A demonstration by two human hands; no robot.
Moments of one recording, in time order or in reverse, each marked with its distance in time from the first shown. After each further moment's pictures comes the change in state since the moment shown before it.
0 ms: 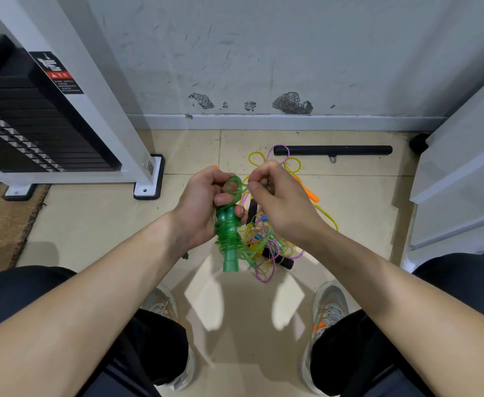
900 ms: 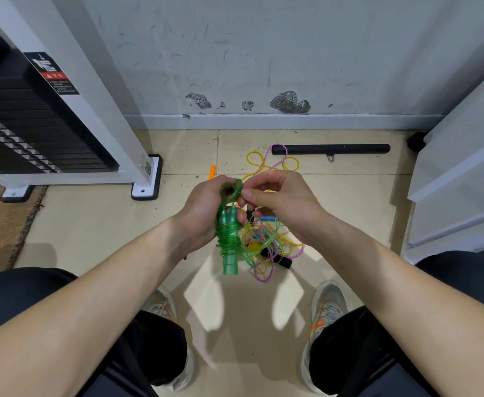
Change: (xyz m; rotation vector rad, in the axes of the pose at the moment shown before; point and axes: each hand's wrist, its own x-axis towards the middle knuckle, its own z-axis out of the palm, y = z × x) left_hand 0.009 -0.014 0.001 0.159 0.059 0.089; right_hand 0.007 0.003 -0.012 0.356 -0.088 0.249
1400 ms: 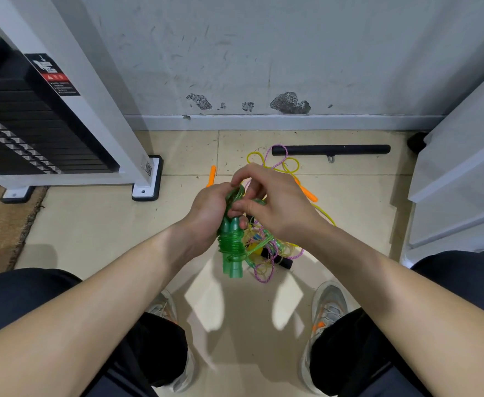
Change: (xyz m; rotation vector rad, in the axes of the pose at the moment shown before) left_hand 0.005 -0.008 0.001 0.095 0.061 -0.005; right_hand -0.004 -0.002 0.005 -0.655 -0.038 -0.397
